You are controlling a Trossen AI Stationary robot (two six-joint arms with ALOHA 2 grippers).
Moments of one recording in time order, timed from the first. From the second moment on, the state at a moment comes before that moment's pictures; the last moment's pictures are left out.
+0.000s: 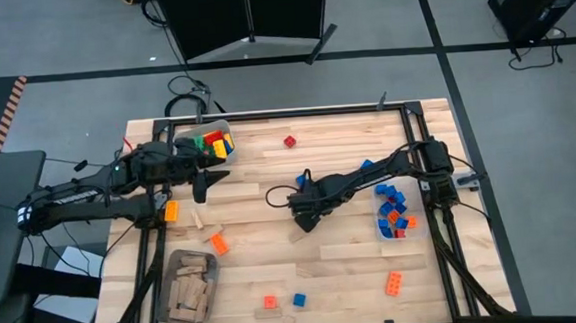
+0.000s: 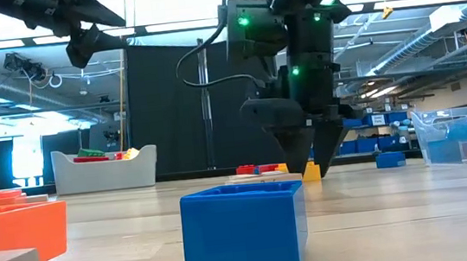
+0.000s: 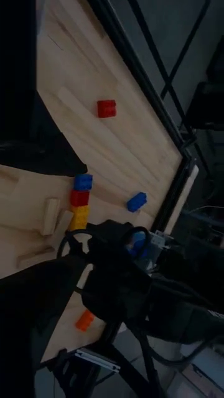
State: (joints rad) left arm 0.25 0.62 0.63 -0.31 0.03 -0.32; right arm 0.06 2.03 1.34 -0.78 0.16 0.95
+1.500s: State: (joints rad) left arm 0.25 1.03 0.63 0.42 -0.04 -0.65; right arm 0.17 1.57 1.33 -0.51 0.77 0.31
